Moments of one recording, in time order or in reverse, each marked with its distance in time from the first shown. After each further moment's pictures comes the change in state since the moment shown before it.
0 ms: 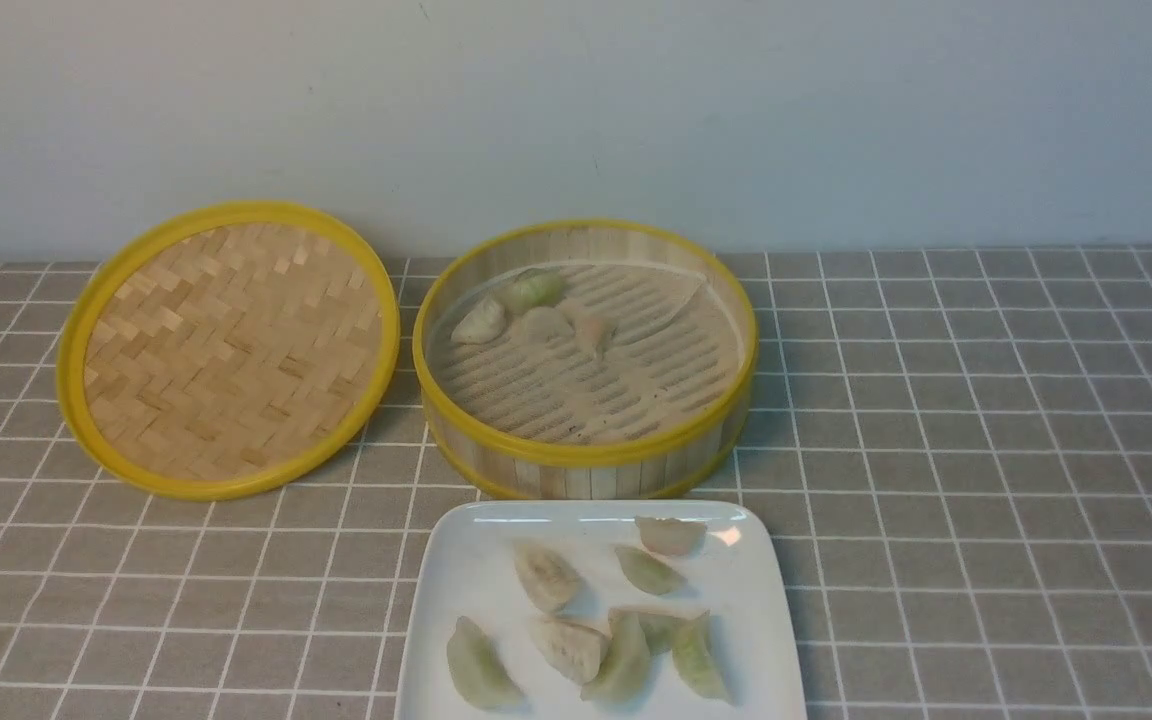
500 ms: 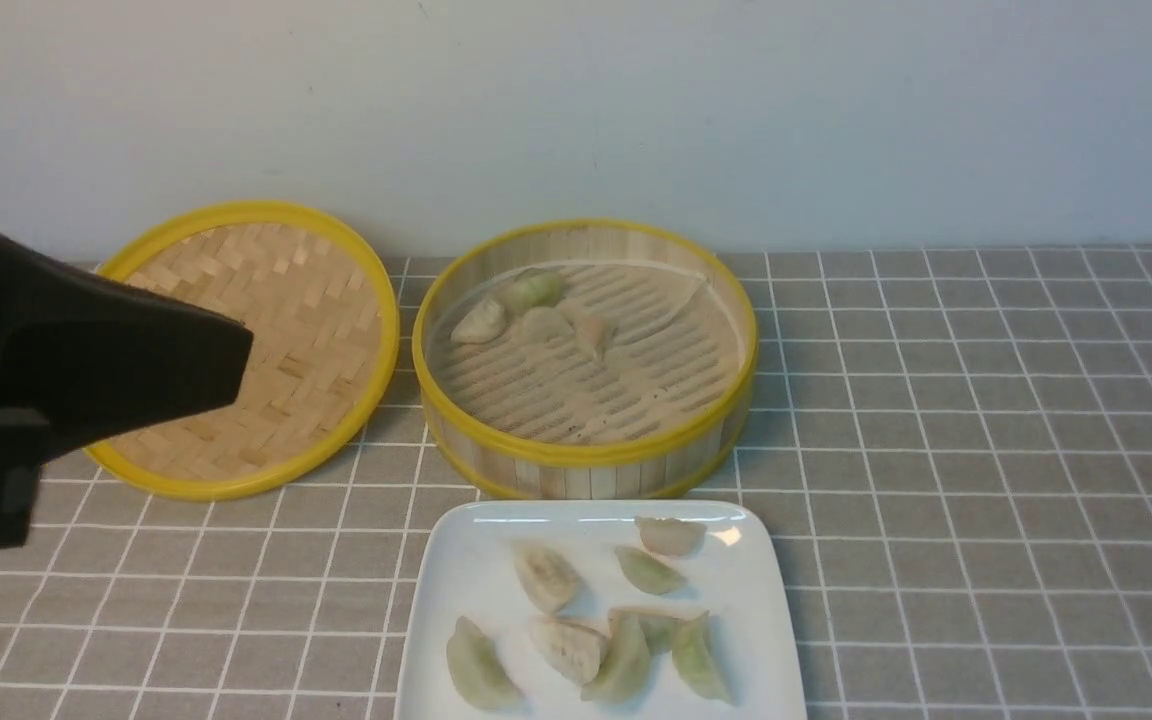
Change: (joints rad) right arm 0.000 0.000 0.000 0.001 0.000 0.020; left arm 0.000 0.446 -0.264 0.024 0.217 0.003
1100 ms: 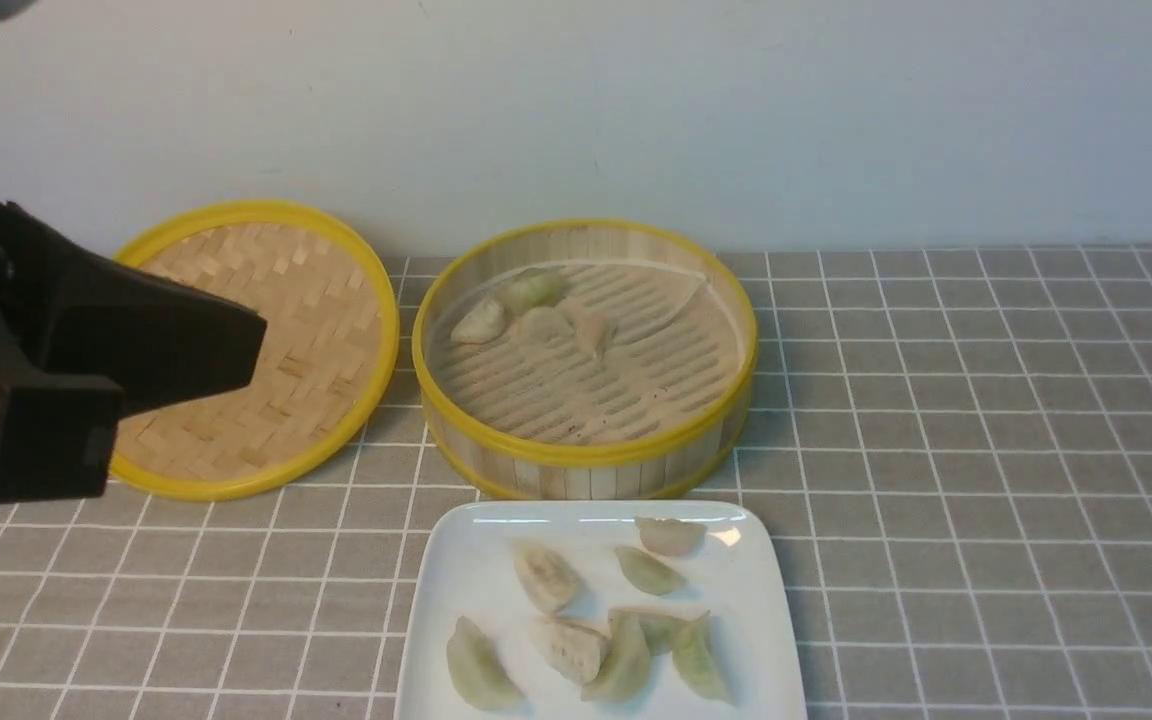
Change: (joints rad) right arm 0.000 0.302 -0.203 0.128 0.050 -0.112; left arm 0.000 0.060 -0.002 0.036 -0.014 -0.007
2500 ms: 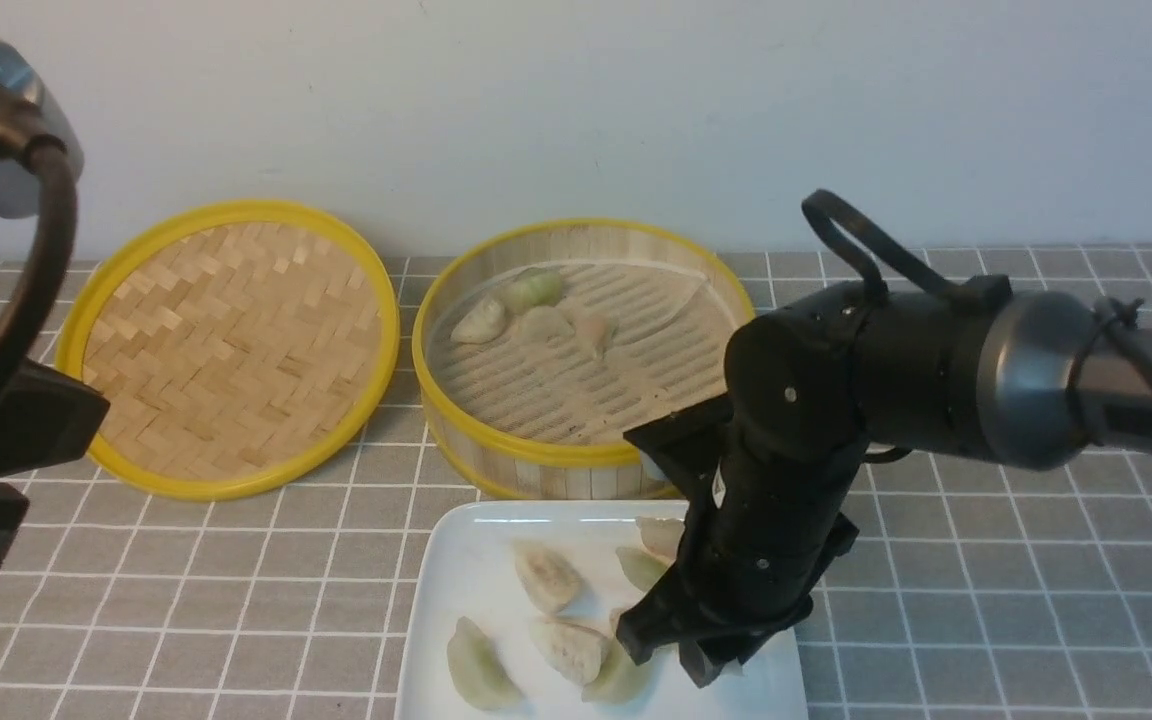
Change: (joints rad) right arm 0.000 1.600 -0.515 0.438 0.399 -0.285; left arm 0.000 0.000 -0.011 0.257 0.193 0.000
